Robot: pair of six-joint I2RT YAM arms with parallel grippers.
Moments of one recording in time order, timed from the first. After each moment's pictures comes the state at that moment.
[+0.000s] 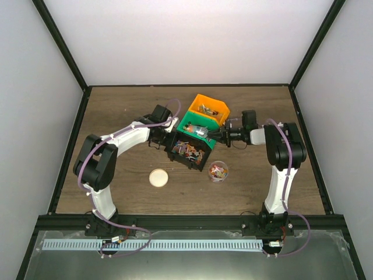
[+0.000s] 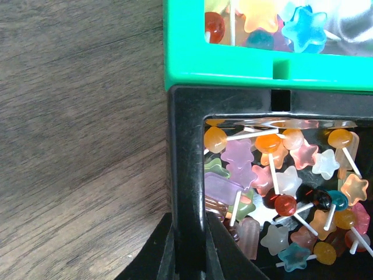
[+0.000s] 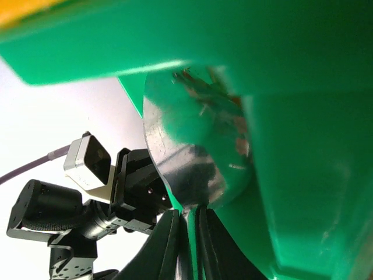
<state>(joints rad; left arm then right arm) -0.50 1.83 1.25 -0.54 0.21 -0.15 0.14 2.03 1.01 0.26 -1.26 1.21</state>
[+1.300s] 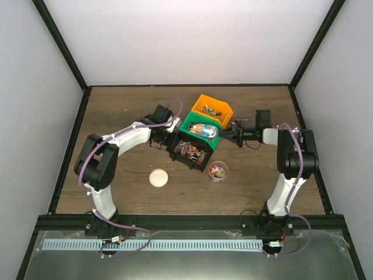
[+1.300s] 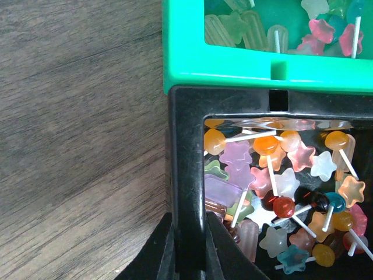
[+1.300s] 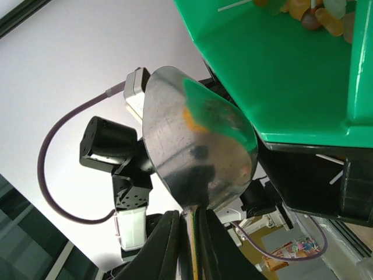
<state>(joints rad) -0.51 1.84 1.25 -0.51 0.23 -0.14 0.00 1.88 0.97 0.03 -1.48 1.18</state>
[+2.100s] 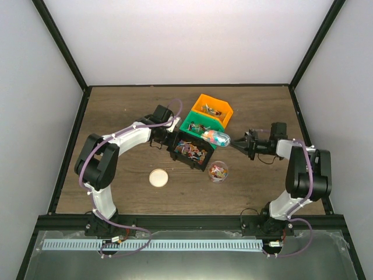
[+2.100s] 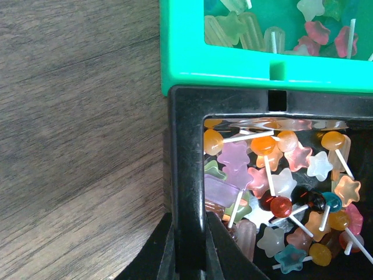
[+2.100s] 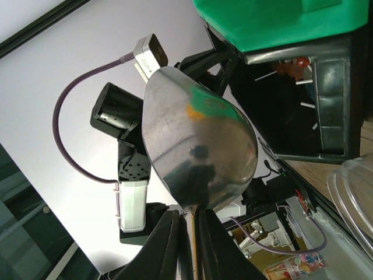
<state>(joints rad) -0.51 1.84 1.25 -0.50 0.25 -0.15 -0.15 1.63 0.77 -0.26 -1.51 0.89</state>
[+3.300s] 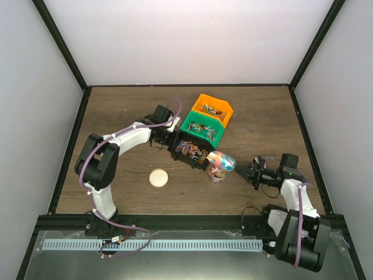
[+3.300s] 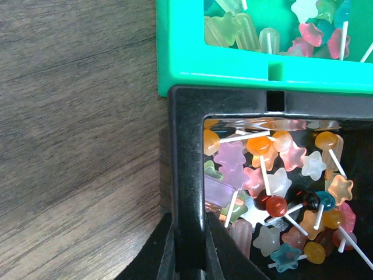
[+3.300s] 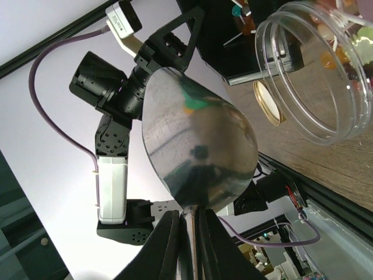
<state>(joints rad) -0.51 1.85 1.24 -0.48 0.27 -0.18 -0.31 0.98 0.33 -0.50 -1.47 0.85</state>
